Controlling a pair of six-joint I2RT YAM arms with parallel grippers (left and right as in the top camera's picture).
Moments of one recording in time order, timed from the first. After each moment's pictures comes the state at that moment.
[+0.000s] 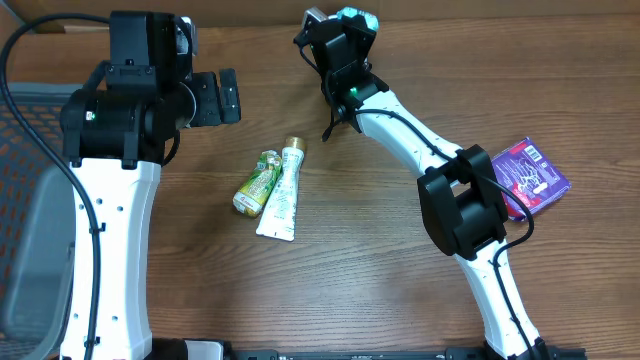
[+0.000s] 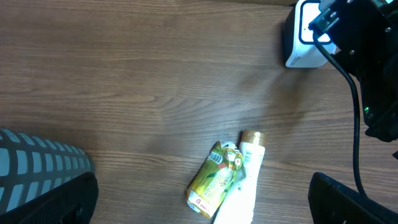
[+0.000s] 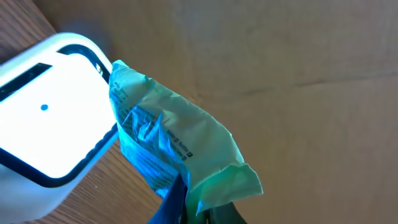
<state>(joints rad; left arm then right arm) -0.08 1.54 1.88 -1.23 -0.07 -0.15 0.55 2.45 2.07 -0.04 0.76 -0.99</state>
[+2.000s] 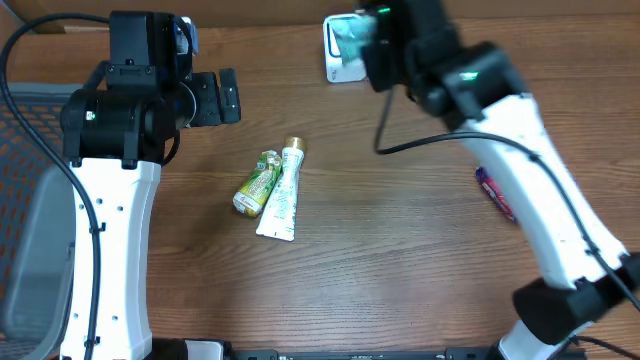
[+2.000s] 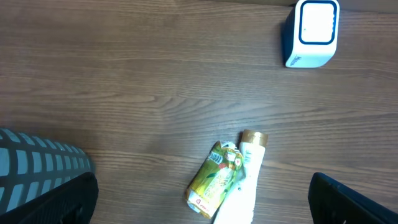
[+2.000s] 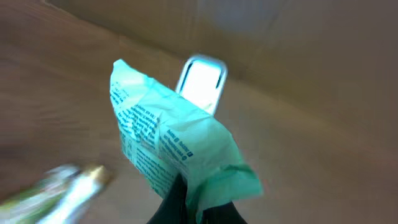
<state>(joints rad) -0.08 1.54 1.88 -1.23 -0.07 -0.15 0.48 1.83 2.08 -1.00 0.12 0.06</state>
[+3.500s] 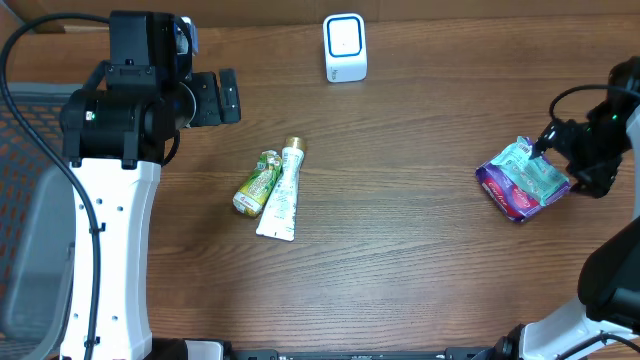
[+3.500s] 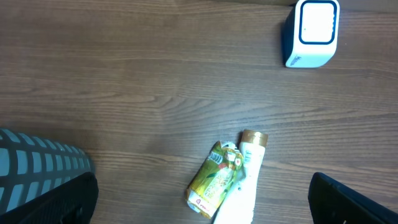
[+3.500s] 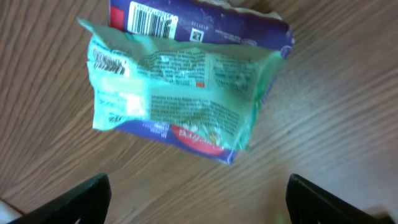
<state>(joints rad) -0.08 1.54 1.88 -1.24 -0.07 -0.15 -0.34 1.84 1.63 -1.40 -0.15 0.36</state>
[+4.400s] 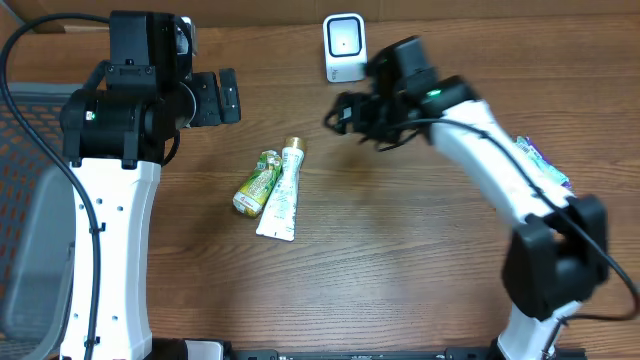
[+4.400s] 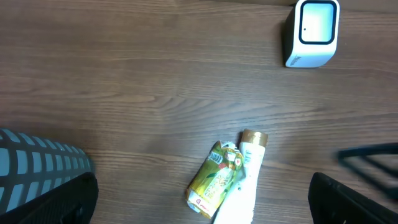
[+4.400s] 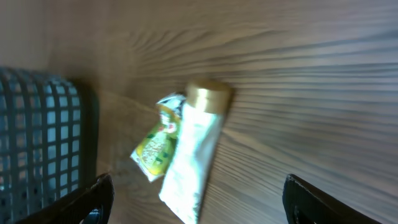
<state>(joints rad) -0.08 1.54 1.88 -1.24 -0.07 -0.15 0.46 1.96 1.63 -0.67 -0.49 0.53</state>
